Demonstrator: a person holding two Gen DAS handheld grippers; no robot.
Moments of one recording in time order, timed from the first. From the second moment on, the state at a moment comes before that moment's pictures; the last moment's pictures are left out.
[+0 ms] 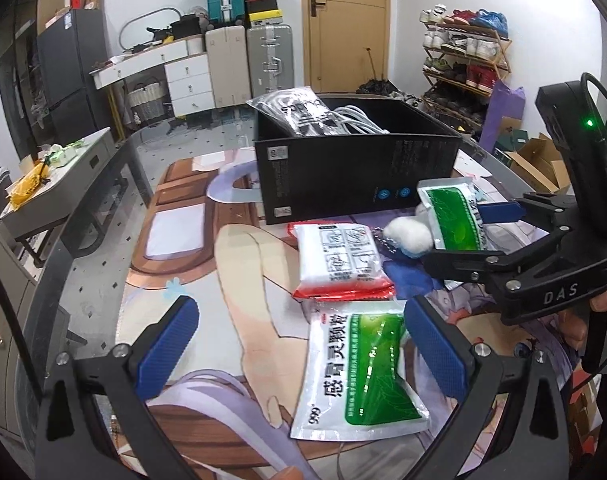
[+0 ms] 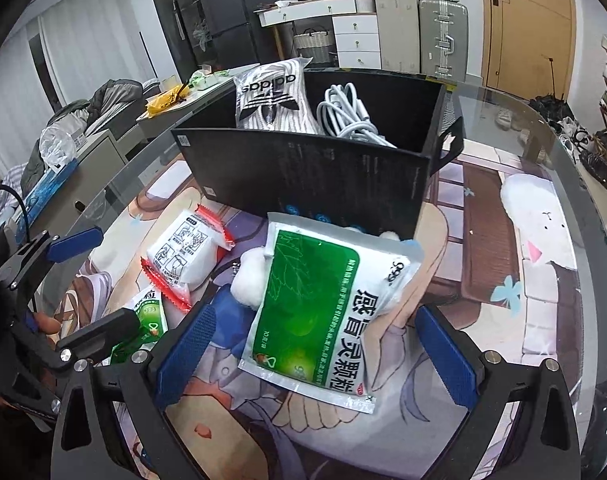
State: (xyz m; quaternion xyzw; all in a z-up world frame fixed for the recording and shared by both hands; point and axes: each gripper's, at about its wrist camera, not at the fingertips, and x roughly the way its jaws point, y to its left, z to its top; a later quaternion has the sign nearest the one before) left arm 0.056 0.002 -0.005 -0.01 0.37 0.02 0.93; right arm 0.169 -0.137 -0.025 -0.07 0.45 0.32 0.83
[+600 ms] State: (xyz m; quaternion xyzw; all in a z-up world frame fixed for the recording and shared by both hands) left arm 0.055 -0.009 -0.020 -0.01 0.44 -0.03 0.90; right arm 0.172 -0.145 -0.023 -0.08 0.44 0.31 0.84
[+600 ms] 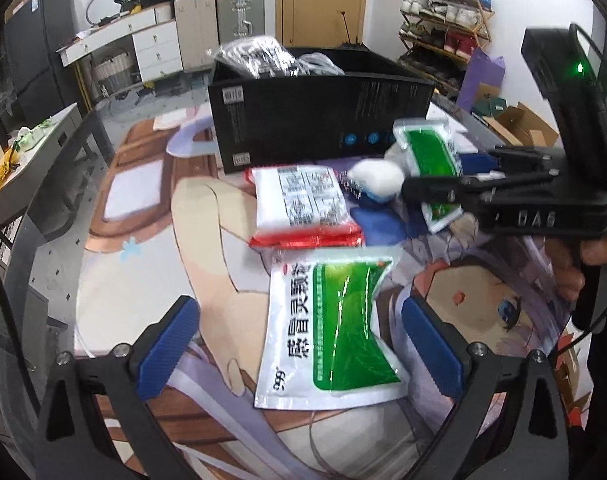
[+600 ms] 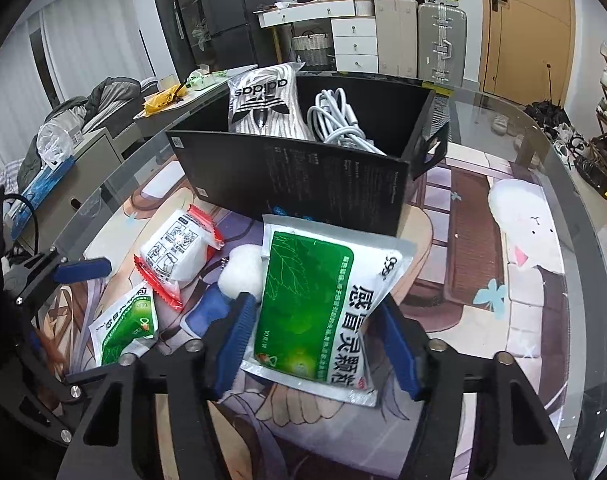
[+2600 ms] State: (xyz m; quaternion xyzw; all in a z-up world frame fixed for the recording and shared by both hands) left arm 0.061 0.007 0.037 -0.05 0.33 -0.04 0.94; right arm 0.162 -0.160 0.015 -0.04 0.38 0.34 0.86
